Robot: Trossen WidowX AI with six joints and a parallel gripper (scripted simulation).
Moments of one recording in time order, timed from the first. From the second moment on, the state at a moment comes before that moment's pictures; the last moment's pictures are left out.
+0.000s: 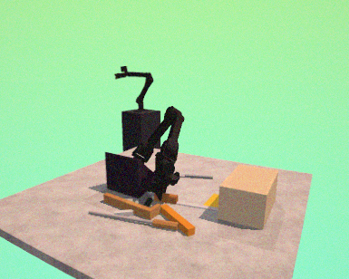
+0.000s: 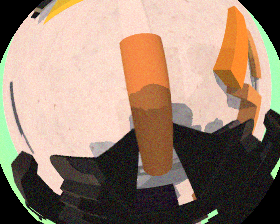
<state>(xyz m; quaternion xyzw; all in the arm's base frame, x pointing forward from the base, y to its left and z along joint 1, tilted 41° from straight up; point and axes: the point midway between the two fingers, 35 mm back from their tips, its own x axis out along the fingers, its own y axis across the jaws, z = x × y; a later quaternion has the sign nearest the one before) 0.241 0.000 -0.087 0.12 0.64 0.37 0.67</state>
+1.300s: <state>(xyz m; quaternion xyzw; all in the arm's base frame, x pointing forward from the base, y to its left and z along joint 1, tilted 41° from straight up) 0.292 0.016 -0.078 0.12 0.64 0.37 0.67</state>
